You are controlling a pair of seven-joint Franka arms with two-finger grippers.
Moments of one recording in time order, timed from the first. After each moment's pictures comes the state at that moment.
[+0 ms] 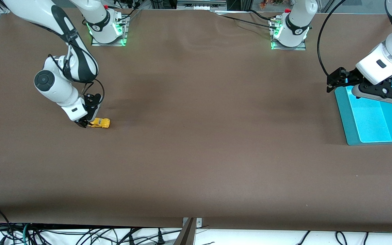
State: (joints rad) left arm -0.01 -0.01 -0.08 -1.70 -0.01 1.69 0.12; right arm 0.01 0.31 0.04 -2.31 -0.01 2.64 -1.32
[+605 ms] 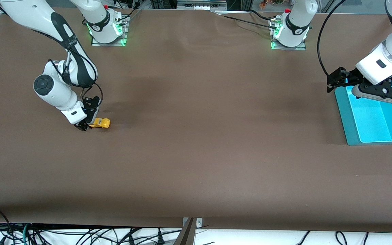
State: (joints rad) left arm -0.01 -0.01 -0.08 -1.70 -0.01 1.69 0.12; right arm 0.00 0.35 0.04 -2.29 0.00 2.67 -1.35
